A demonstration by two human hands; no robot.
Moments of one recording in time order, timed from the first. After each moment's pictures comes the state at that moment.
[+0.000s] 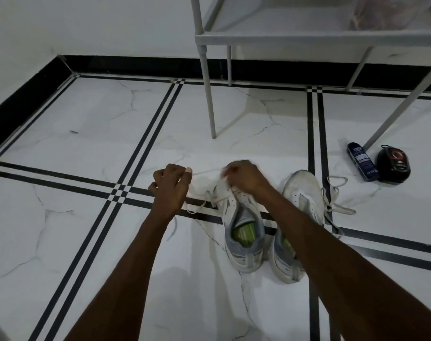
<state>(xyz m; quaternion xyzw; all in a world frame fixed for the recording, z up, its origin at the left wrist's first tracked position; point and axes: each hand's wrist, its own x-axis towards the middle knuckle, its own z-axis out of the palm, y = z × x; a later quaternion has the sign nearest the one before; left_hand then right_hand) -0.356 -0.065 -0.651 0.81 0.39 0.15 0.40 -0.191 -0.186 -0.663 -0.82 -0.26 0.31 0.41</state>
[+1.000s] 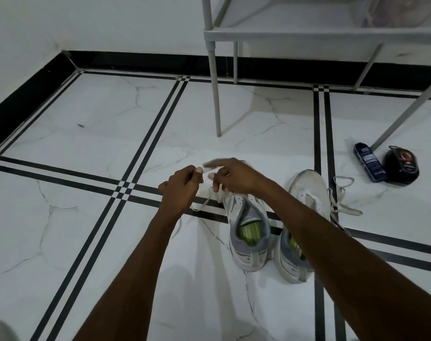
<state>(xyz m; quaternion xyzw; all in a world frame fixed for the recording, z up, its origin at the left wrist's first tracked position) -0.352 -0.067 -0.644 0.83 0.40 0.12 0.37 -0.207 -0.171 -0.643 -0.73 -0.41 0.40 0.37</state>
